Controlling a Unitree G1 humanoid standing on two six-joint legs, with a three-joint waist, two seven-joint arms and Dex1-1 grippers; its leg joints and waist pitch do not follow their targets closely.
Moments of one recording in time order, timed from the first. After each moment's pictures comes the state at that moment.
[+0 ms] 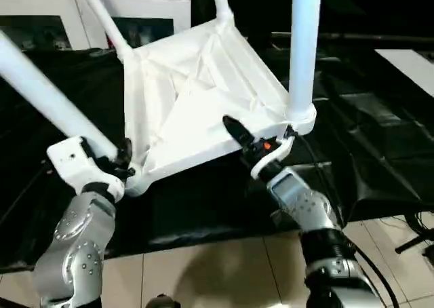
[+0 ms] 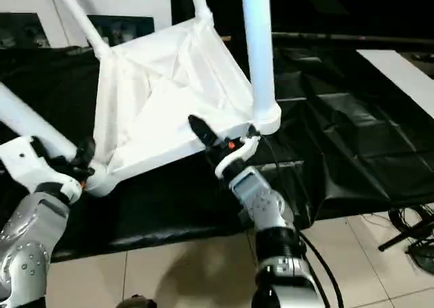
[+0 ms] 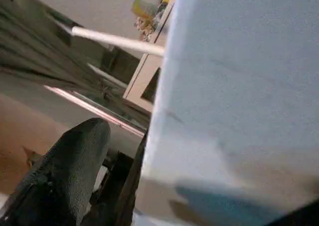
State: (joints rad) left arm -0.09 0.03 0.28 -0.36 -0.42 0.60 0.07; right arm -0.56 0.11 -0.27 0.59 0.84 0.47 0.50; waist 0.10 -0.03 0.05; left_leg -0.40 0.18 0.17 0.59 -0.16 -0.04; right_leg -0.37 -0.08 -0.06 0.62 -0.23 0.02
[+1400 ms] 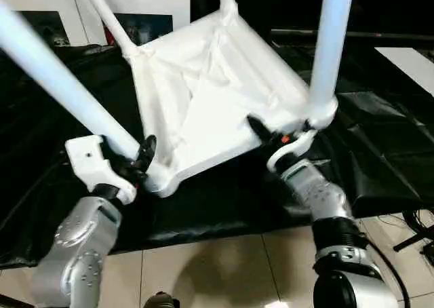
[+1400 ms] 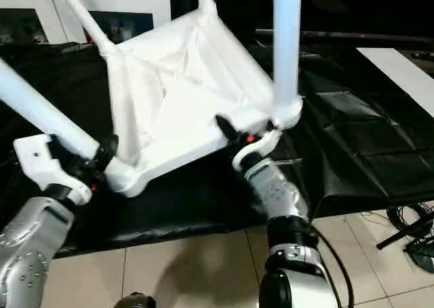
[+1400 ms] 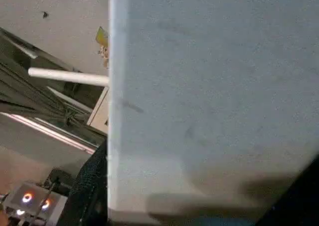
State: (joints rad) left arm -0.02 0.10 0.22 -0.42 -0.49 0.55 -0.13; right arm -0.61 0.05 -0.38 0.59 0.79 0.45 0.38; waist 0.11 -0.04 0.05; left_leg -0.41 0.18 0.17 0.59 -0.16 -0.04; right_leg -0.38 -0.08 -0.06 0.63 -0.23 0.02
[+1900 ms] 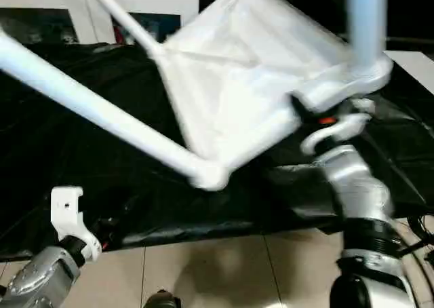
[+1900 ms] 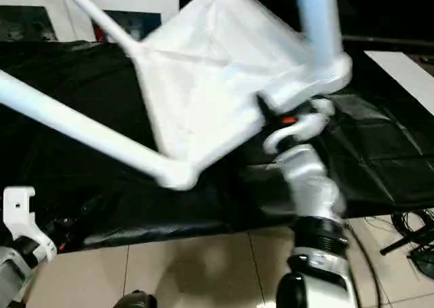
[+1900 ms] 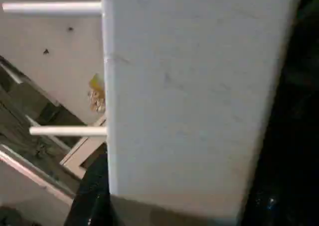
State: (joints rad) left arm 0.21 0.33 0.25 -0.30 -0.50 0.55 -0.41; right arm -0.55 -0.05 -0.44 0.28 0.79 0.46 0.26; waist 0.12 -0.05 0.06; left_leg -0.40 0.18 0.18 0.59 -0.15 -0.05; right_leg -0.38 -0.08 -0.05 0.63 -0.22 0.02
